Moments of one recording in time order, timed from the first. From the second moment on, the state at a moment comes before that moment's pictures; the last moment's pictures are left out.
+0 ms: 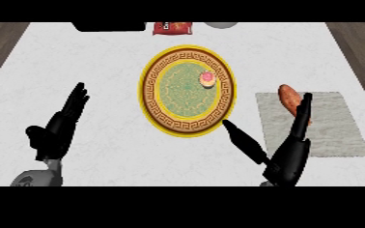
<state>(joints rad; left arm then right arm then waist) -0.06 0.27 0.00 -1.34 0.08 0.01 -0.13 -0.04 -0.18 0.52 -1.75 0.85 -1.12 0.77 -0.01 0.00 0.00</state>
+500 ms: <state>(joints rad) -0.04 0.25 0.01 -1.35 0.07 -0.01 -0.13 0.14 -0.41 0.63 -1.81 0.48 -1.27 0.44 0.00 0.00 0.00</state>
